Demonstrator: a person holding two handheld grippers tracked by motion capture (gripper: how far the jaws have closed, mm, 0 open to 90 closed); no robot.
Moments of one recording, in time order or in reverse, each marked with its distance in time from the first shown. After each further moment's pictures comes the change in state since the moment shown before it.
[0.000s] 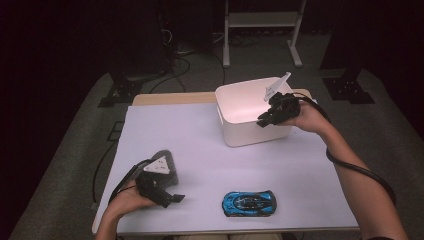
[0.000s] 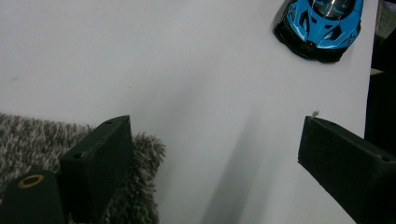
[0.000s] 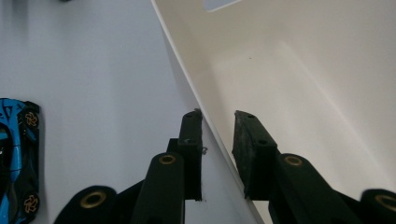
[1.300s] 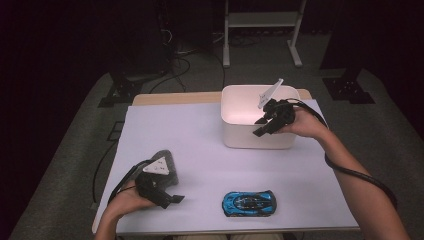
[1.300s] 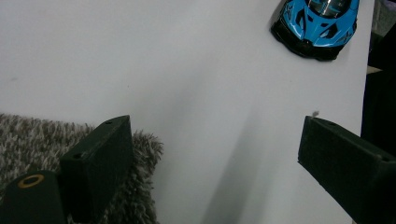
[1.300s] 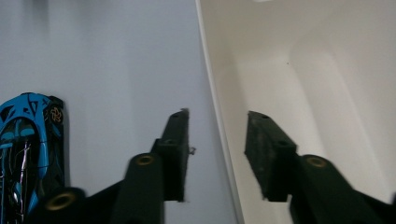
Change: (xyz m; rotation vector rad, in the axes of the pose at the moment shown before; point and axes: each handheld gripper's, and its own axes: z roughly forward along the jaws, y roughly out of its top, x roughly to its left) left arm -0.001 -0.001 -0.002 0.001 -0.004 0.007; right arm 0.020 0.006 0.012 0.043 0.047 -0.007
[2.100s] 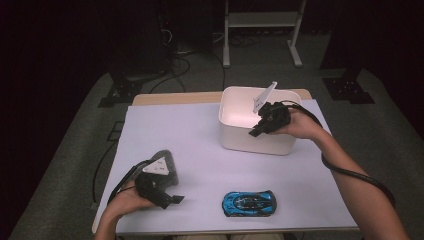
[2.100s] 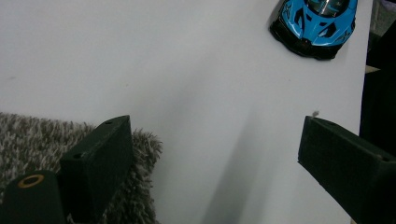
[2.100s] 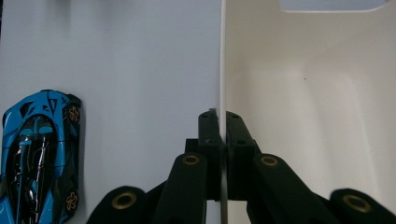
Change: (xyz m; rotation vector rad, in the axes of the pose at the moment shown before) left arm 0.000 -0.001 0.000 -0.001 -0.003 -0.002; right arm 0.014 0.011 0.005 0.013 0.037 -0.062
